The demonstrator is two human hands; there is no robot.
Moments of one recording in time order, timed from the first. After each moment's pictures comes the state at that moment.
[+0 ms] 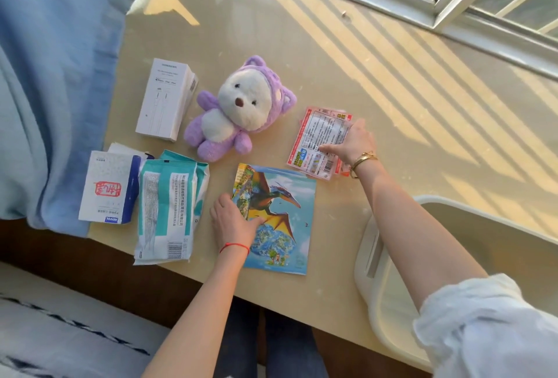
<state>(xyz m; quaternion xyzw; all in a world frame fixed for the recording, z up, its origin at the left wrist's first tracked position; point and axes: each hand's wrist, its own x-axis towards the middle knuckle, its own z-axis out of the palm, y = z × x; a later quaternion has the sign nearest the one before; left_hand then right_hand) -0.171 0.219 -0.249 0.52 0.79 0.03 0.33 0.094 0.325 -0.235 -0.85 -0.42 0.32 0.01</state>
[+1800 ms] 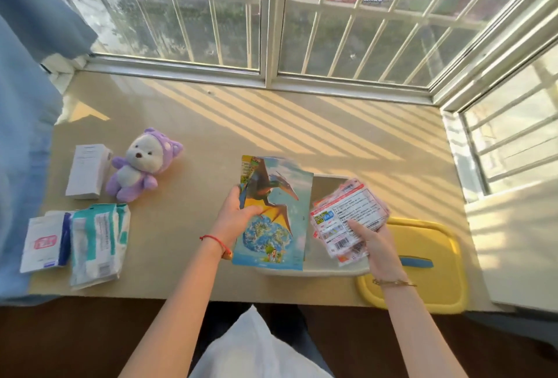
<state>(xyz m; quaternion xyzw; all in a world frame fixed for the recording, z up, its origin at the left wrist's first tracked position) 0.006 0.116 -0.028 0.51 0.50 0.14 0.69 0.221 -0.072 -0.019 -0.69 -0.06 0.44 0.58</state>
